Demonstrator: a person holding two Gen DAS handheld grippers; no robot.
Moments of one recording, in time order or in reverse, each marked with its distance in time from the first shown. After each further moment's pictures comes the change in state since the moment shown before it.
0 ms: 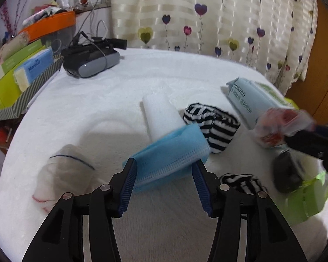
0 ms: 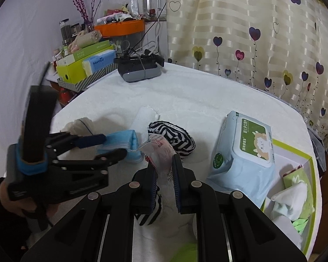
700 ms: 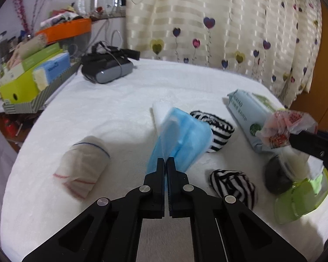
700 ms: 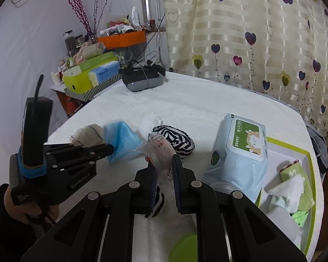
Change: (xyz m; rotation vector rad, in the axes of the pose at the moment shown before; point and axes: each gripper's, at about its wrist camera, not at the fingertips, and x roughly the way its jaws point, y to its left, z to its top) left arm -0.048 -0.001 -0.013 -0.077 -0.086 0.051; right arm -0.032 -0.005 -0.011 0.027 -0.071 0.037
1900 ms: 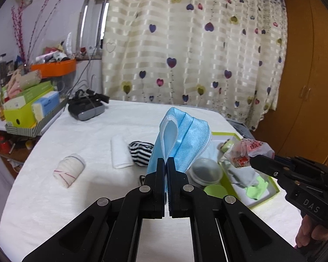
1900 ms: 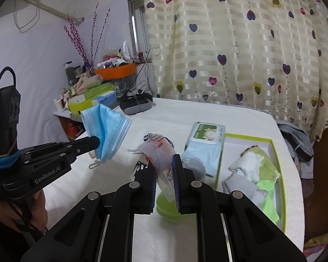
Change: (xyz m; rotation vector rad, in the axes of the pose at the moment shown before) left arm -0.131 -0.082 -0.017 0.047 -0.214 -0.138; right arm -0.116 -0.023 -0.047 0.085 -0.186 -0.042
